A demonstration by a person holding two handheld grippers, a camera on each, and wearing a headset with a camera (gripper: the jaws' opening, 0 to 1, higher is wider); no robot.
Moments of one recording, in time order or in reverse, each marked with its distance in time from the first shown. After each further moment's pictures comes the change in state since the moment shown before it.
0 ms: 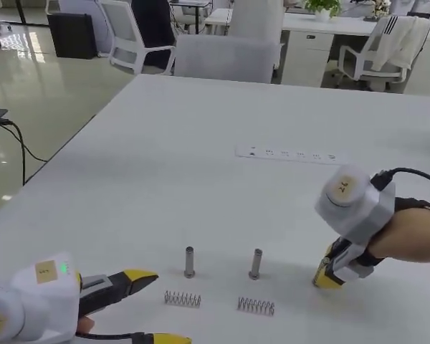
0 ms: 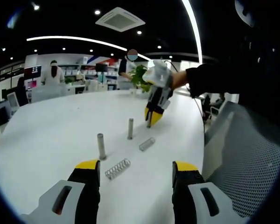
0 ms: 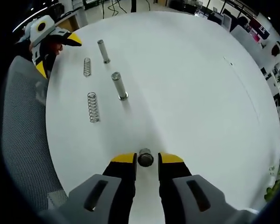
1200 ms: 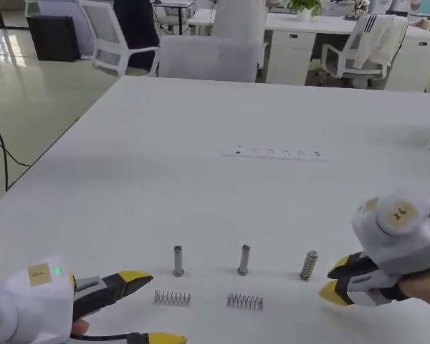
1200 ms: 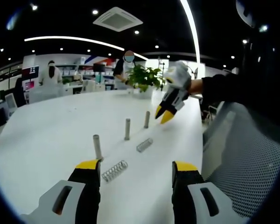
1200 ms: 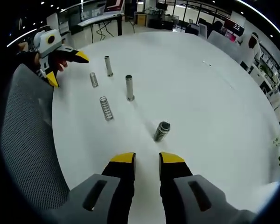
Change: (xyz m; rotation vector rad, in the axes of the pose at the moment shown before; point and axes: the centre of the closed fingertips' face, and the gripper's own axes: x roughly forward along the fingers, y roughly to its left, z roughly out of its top) left arm 0.006 -0.007 0.002 0.011 0.002 -0.021; right arm -0.025 0.030 -0.022 0.140 -0.220 -0.100
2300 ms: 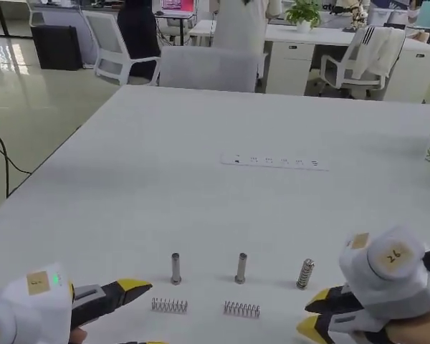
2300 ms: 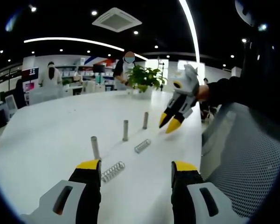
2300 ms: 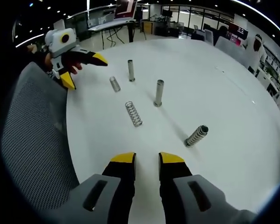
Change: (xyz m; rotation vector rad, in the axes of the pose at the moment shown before) left arm -0.001 -0.006 0.003 0.010 -0.002 0.003; right arm 0.010 0.051 0.010 -0.020 -0.070 0.082
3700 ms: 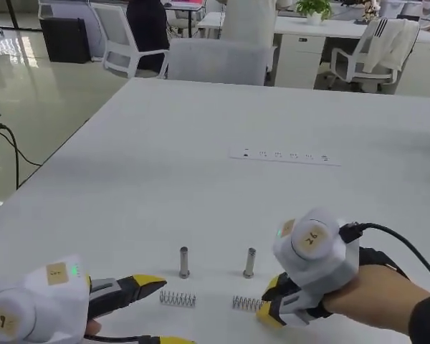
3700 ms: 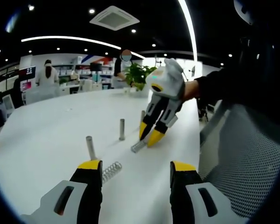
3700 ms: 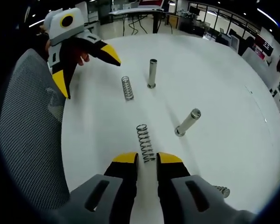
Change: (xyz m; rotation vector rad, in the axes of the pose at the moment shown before) left arm 0.005 -0.003 -0.003 0.004 0.016 -0.030; right arm 0.056 0.018 0.037 -0.186 0.089 0.109
